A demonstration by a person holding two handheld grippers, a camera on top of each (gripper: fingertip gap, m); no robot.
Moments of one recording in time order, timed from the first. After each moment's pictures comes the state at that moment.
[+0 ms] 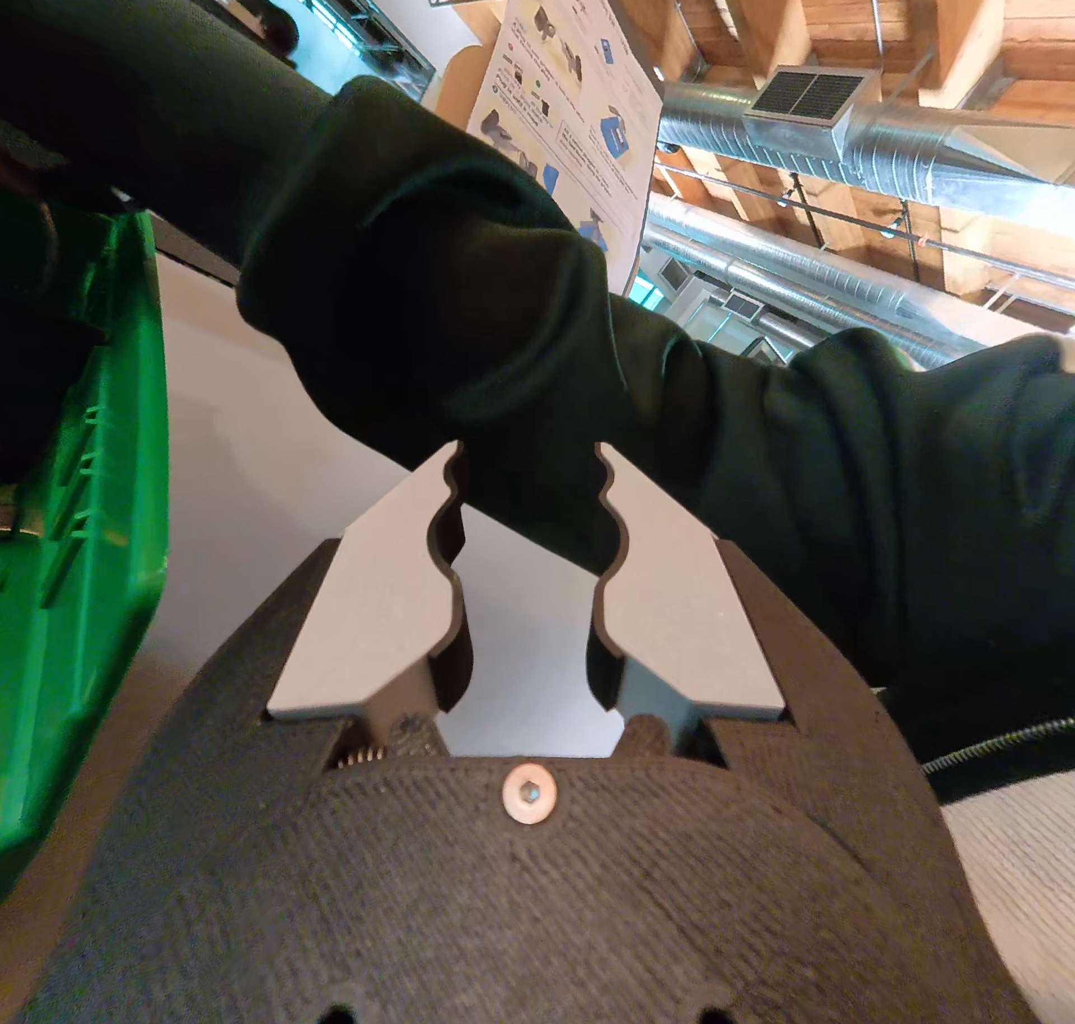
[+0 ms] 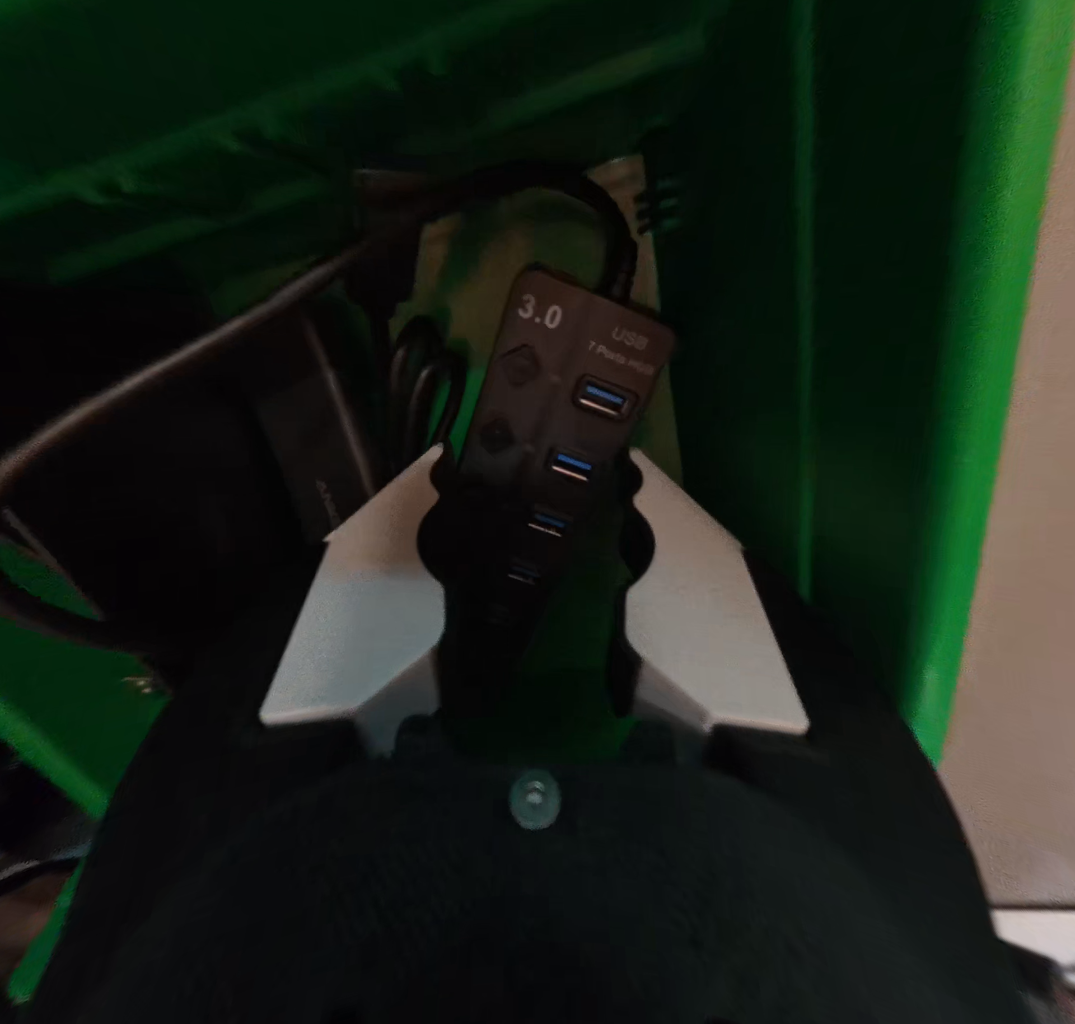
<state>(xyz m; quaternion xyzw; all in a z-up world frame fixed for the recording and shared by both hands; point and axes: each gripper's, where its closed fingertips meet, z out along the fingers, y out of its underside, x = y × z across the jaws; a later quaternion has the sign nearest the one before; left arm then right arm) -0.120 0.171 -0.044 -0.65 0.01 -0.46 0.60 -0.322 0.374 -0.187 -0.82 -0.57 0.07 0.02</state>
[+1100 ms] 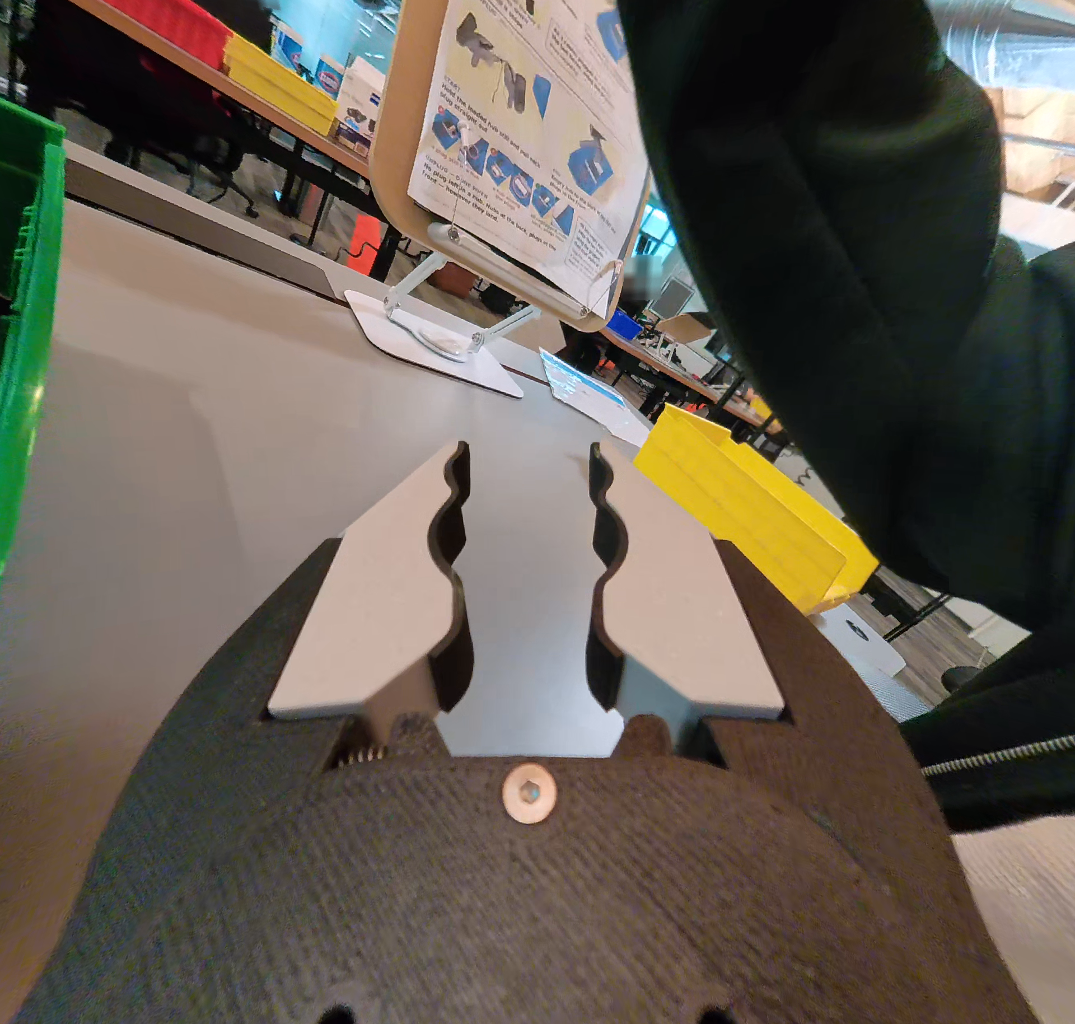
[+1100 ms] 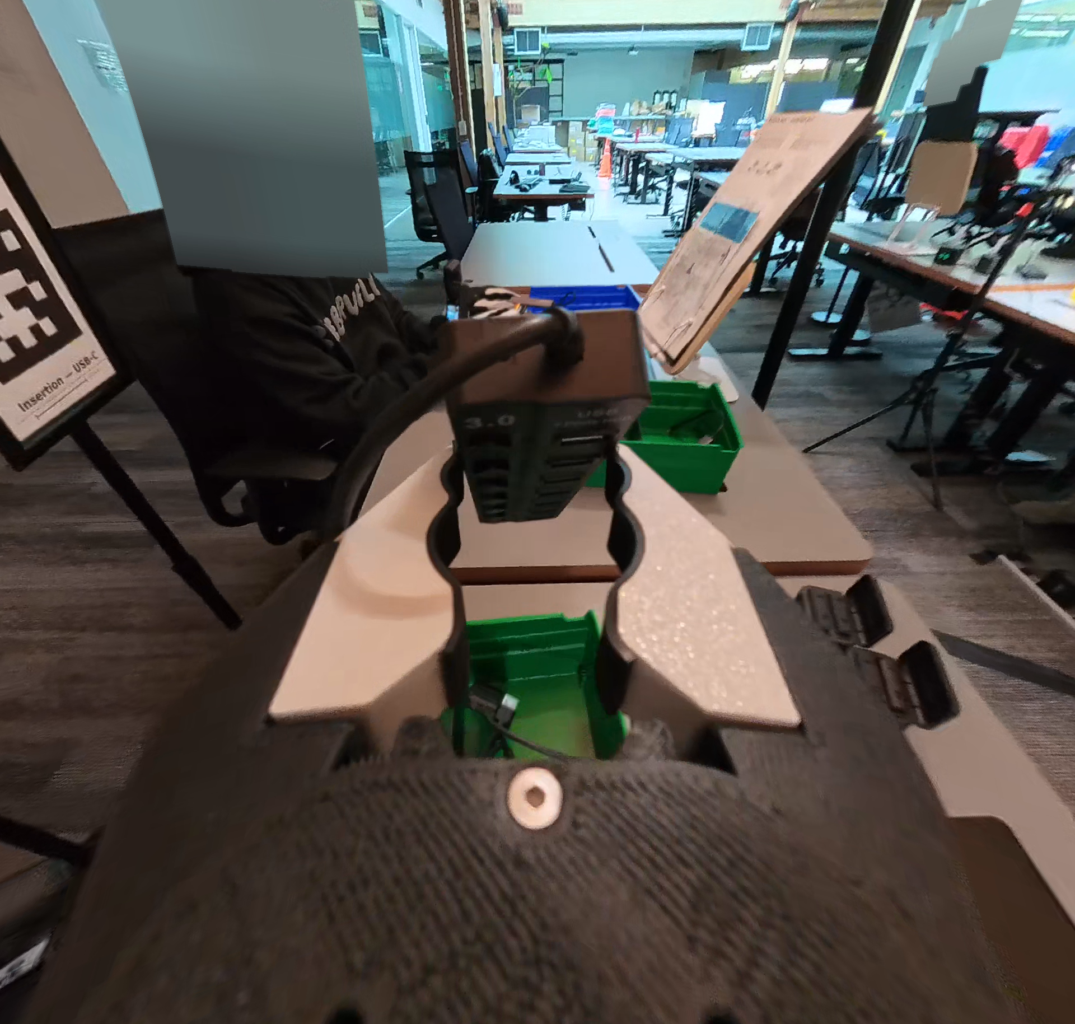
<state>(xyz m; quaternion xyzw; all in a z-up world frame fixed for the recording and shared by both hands) -0.095 0.169 -0.059 -0.68 0.05 -0.43 0.59 -0.270 0.356 0.222 -0.57 -0.47 0.43 0.51</state>
